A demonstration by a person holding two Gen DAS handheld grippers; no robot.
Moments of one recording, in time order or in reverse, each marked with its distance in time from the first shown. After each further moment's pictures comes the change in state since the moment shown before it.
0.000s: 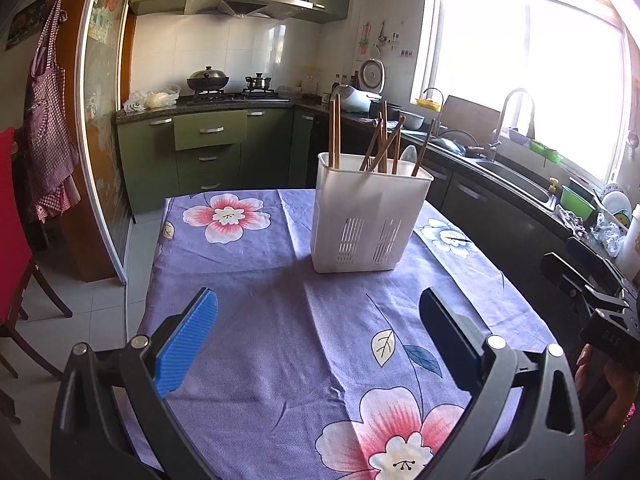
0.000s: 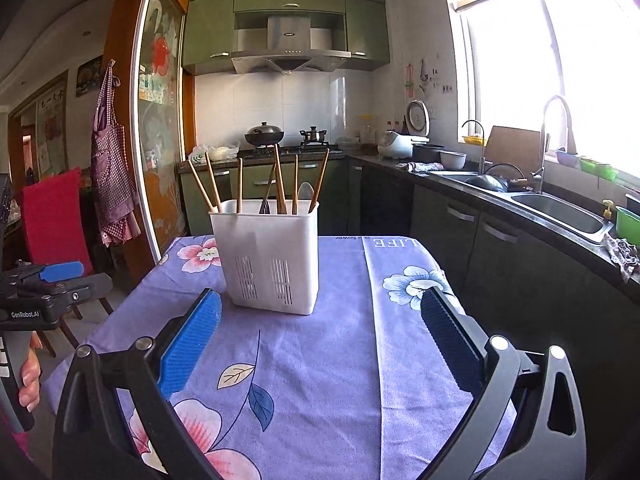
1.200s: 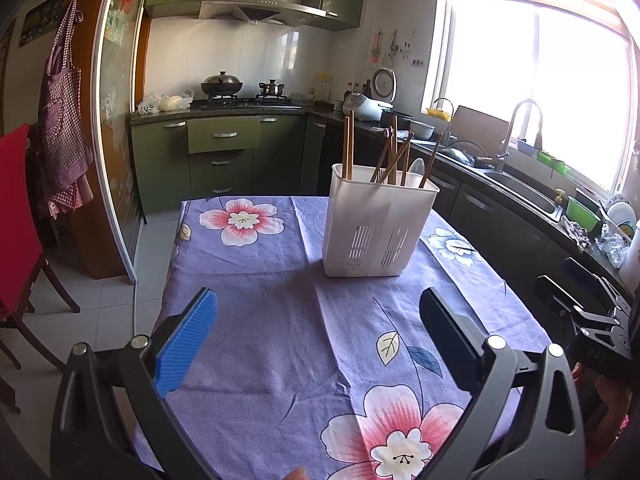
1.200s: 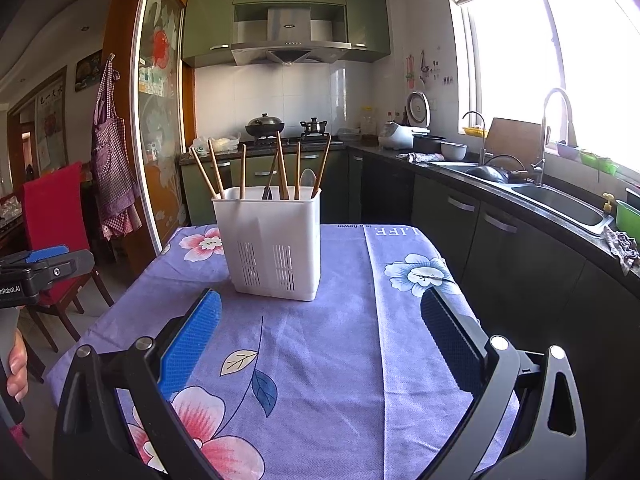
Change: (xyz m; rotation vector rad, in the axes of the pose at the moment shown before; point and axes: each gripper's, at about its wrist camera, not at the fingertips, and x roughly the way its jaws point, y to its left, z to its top) left arm -0.021 0.004 -0.002 -0.026 -0.025 0.031; right arm 0.000 -0.001 0.000 -0.002 0.031 0.000
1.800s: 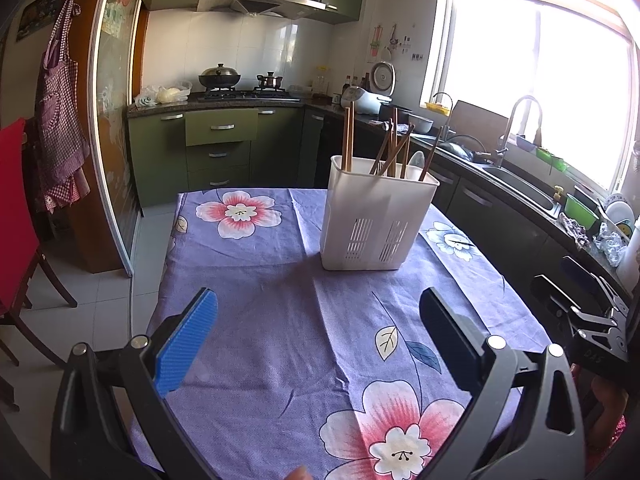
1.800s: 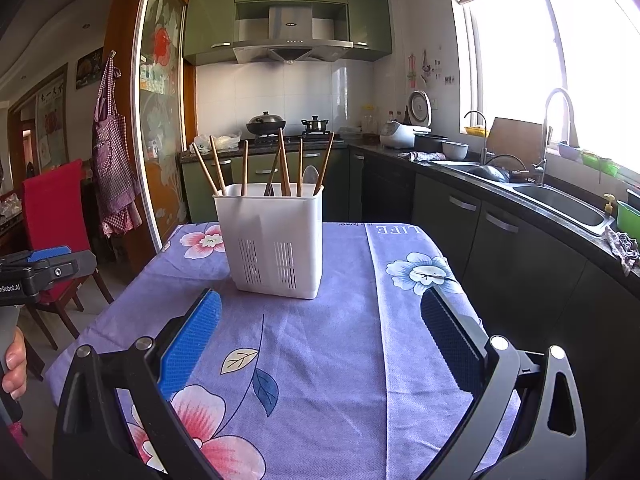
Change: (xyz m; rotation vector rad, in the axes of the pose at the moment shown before) left arm 0.005 0.003 -0.002 -0.005 0.025 -0.005; right arm 0.002 0.003 -0.001 -0.008 0.007 0.000
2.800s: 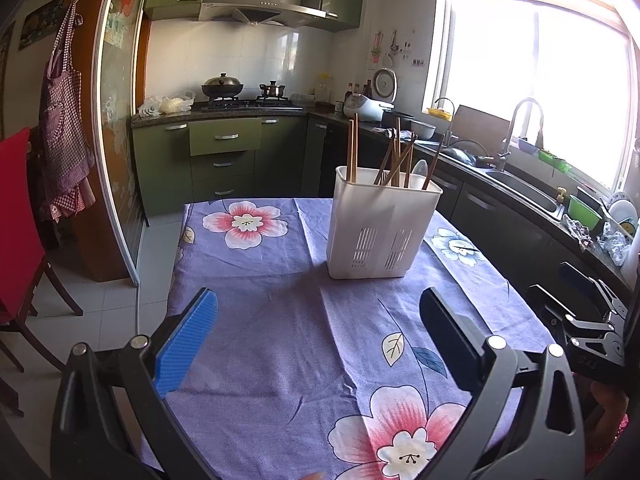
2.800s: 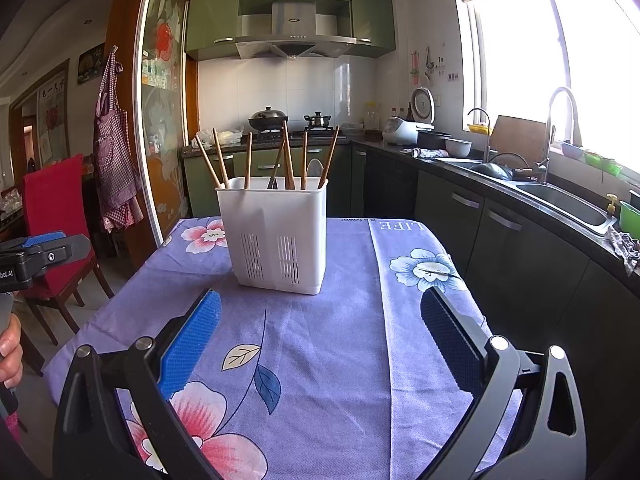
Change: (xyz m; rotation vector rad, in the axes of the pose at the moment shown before) left arm -0.007 0.000 0.004 0.009 -0.027 0.012; right arm 0.005 0.003 -0.003 -0.011 0.013 0.004
